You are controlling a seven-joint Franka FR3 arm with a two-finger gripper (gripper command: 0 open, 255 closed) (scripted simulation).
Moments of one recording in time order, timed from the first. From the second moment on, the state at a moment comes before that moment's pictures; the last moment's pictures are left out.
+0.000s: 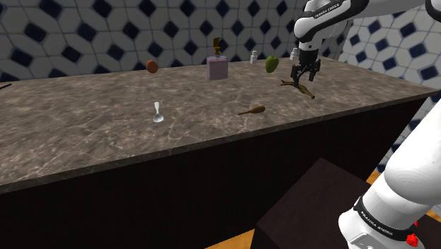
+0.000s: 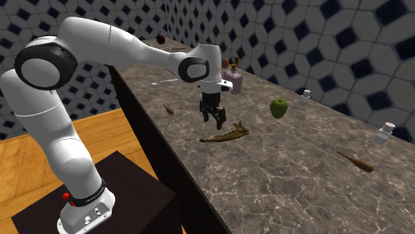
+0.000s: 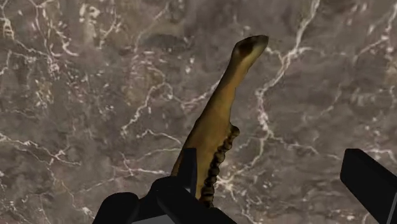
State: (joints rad) arm -0.16 -0.01 -0.38 -1.98 -0.14 1.98 -0.18
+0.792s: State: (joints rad) arm -0.22 0.21 -0.41 -1.84 -0.04 2.08 -0.25
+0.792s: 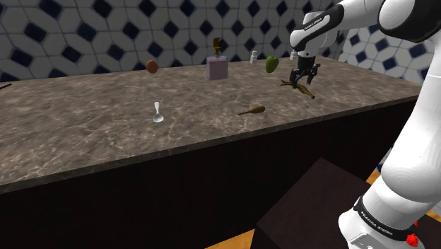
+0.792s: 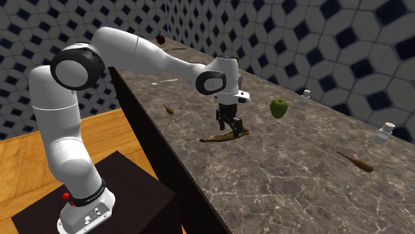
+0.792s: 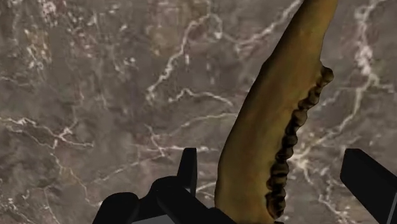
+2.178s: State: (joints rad) arm -0.22 0.19 -0.41 -1.78 -0.04 2.00 -0.26
